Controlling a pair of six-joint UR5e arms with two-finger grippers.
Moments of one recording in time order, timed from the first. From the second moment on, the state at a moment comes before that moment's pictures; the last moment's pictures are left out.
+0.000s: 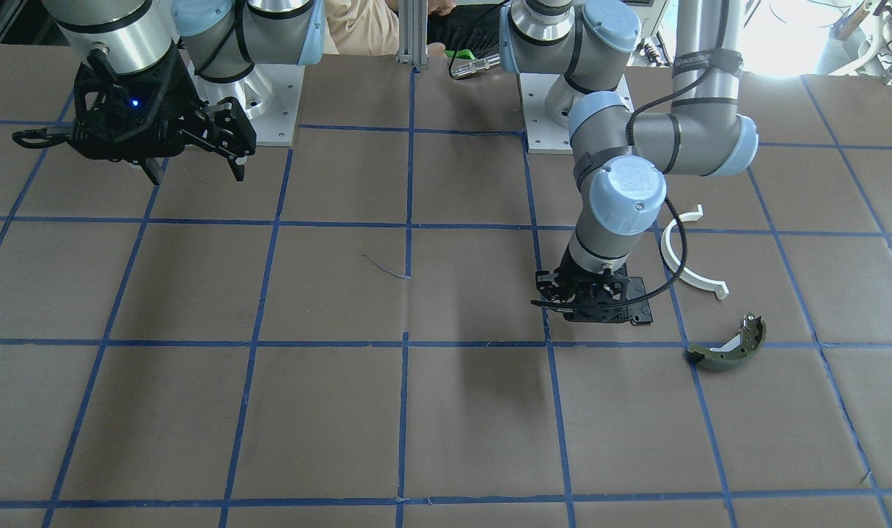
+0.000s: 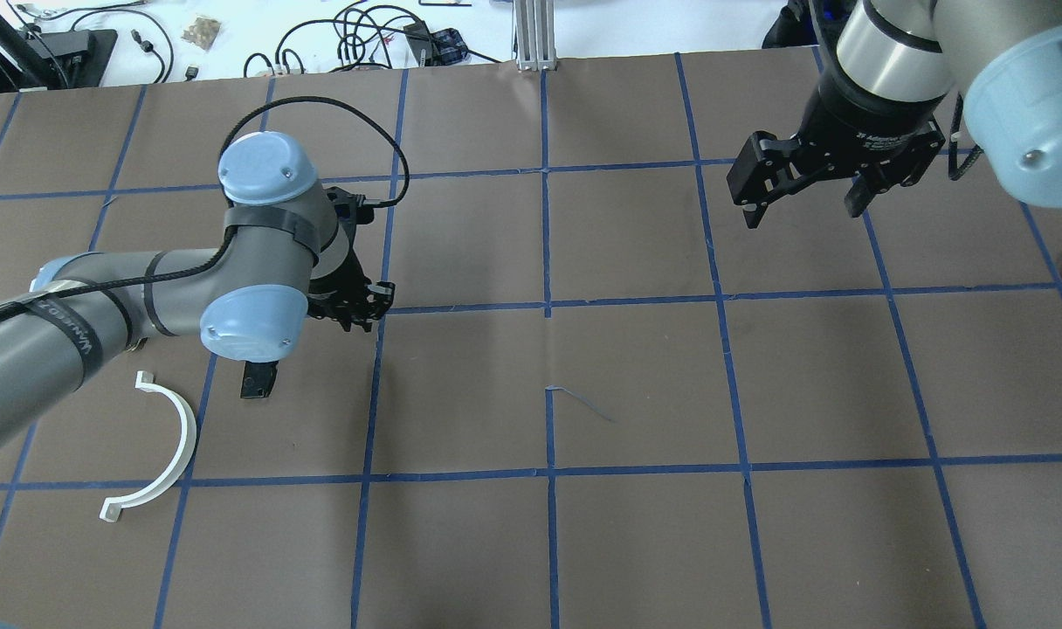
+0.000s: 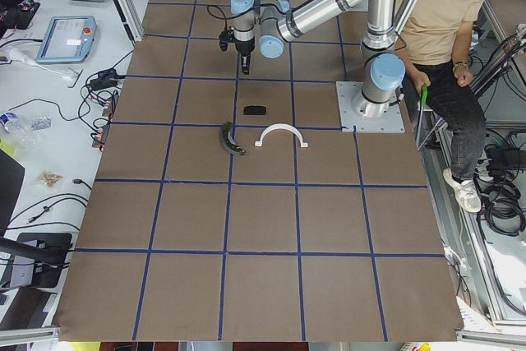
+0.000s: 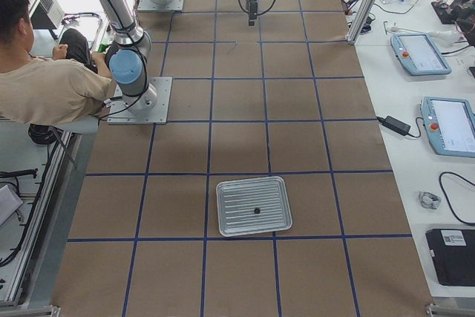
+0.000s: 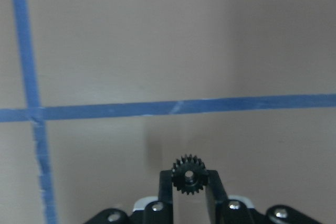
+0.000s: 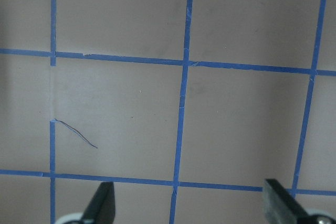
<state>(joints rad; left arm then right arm) -1.53 -1.82 -1.98 -0.96 1.64 0.09 1.57 -1.62 1.62 -1.59 -1.56 -0.08</state>
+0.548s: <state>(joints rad) -1.25 -1.82 -1.99 -1.01 1.68 0.38 1.58 -1.62 1.62 -1.59 -1.56 -0.08</state>
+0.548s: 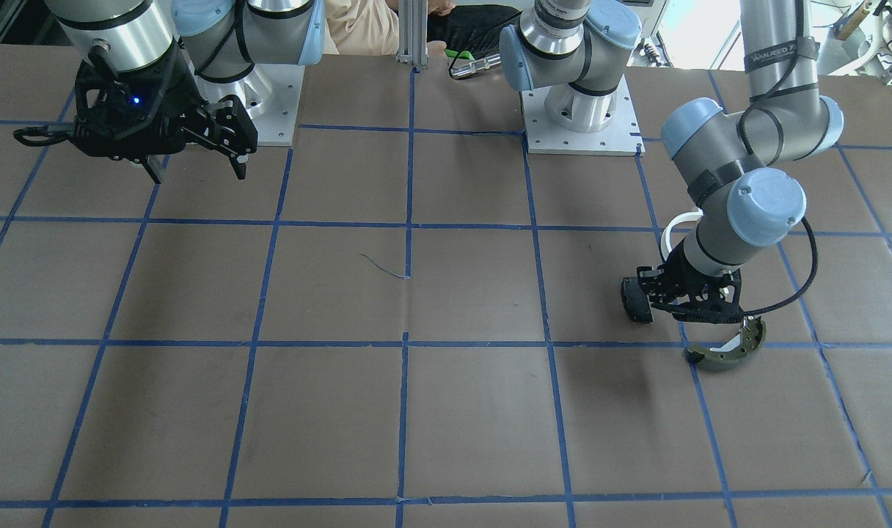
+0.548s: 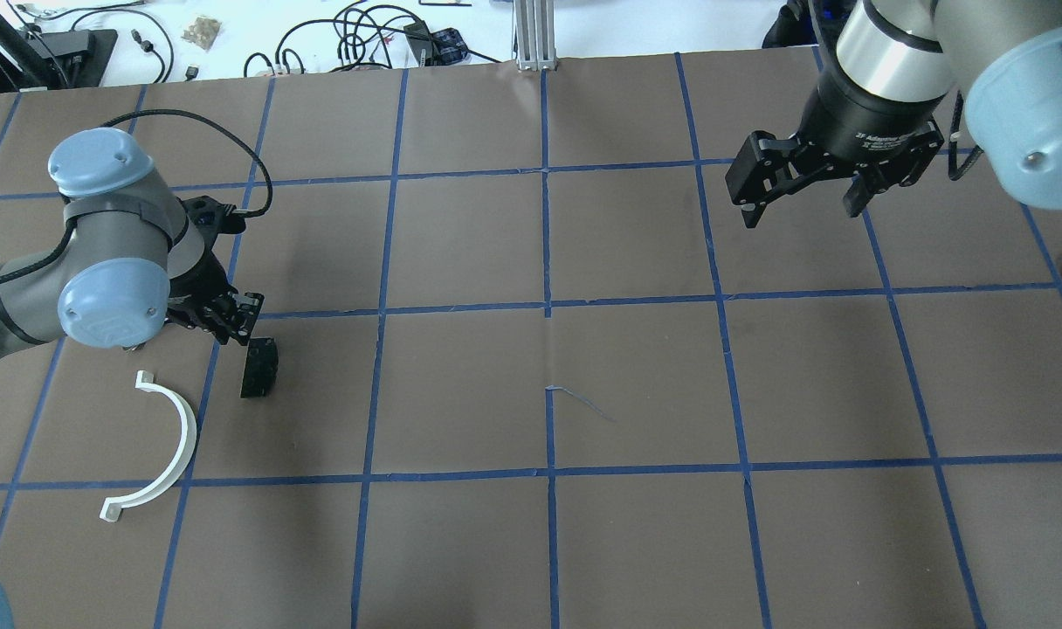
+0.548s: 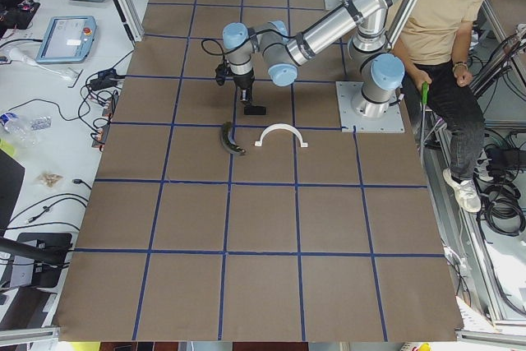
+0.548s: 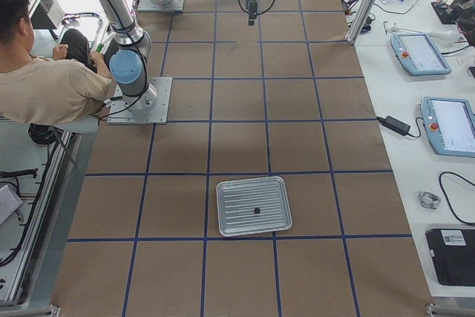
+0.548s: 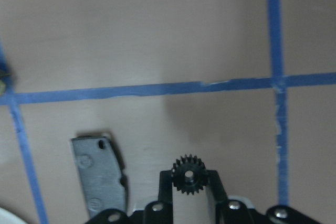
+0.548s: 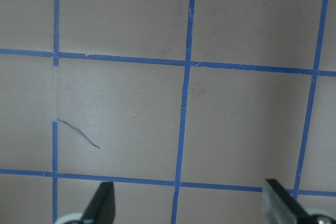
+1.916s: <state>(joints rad) -1.30 -1.80 -1.97 -1.02 1.71 0.34 1.58 -1.63 1.63 -1.59 -1.56 -0.08</state>
